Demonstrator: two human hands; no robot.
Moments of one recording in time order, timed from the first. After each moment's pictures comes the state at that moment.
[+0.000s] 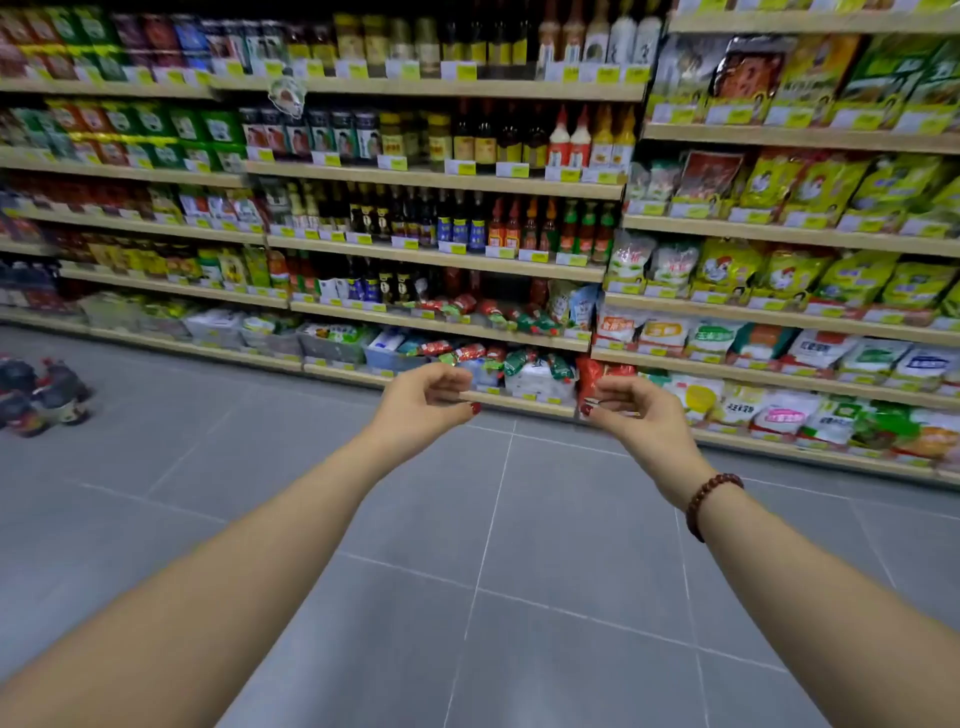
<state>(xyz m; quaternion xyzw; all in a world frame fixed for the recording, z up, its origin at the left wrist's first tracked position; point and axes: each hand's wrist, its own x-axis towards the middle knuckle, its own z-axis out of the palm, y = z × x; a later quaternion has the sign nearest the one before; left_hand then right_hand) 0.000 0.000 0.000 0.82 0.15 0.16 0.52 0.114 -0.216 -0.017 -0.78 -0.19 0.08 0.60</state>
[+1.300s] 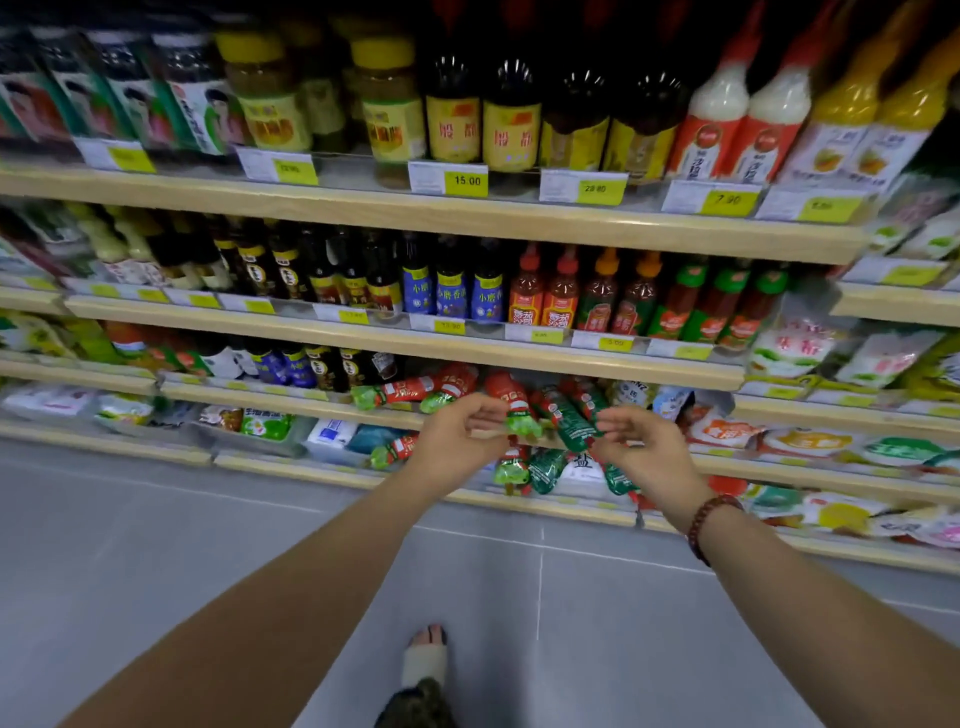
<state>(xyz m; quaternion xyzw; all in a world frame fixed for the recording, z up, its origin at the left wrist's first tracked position) 0.614 0.382 -0.139 0.81 0.14 0.04 0.57 0.692 0.177 -0.133 -0.83 -0.10 0.14 0.53</state>
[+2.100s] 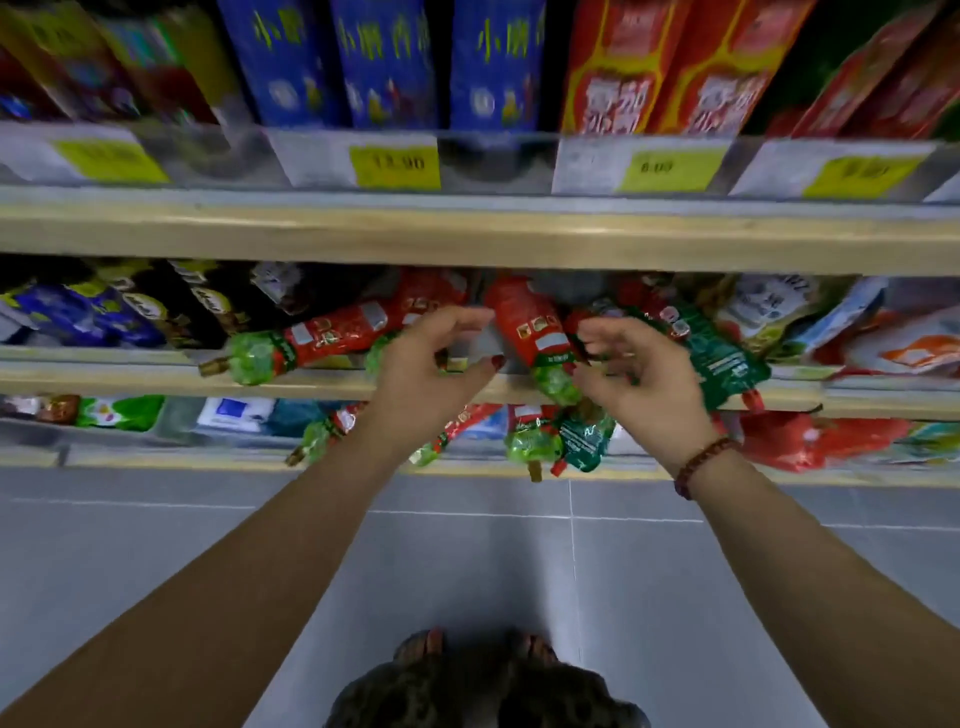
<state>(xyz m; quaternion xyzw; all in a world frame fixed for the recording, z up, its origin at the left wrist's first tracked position) 0.781 0.492 -0.391 0.82 0.10 0.10 0.55 0.834 0.301 -0.383 -0.82 -0.11 0.09 0.55</state>
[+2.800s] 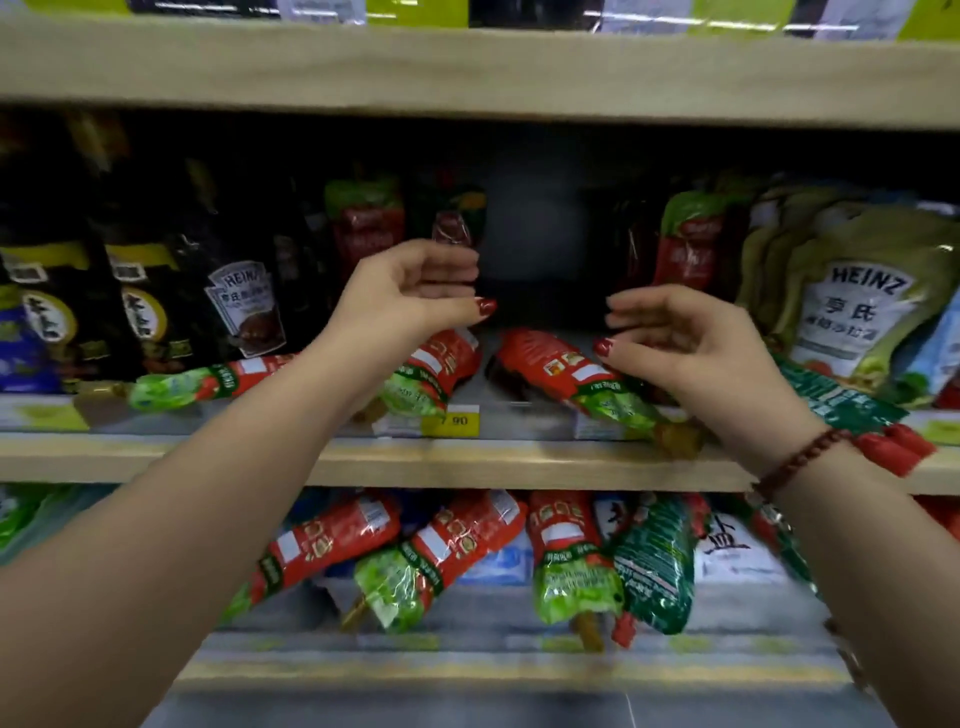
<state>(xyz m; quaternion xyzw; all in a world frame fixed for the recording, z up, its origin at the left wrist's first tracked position) 0.834 0.542 -0.457 0.77 -0.05 0.22 0.59 0.883 0.311 -0.478 -0.77 -0.26 -0.10 0.57</state>
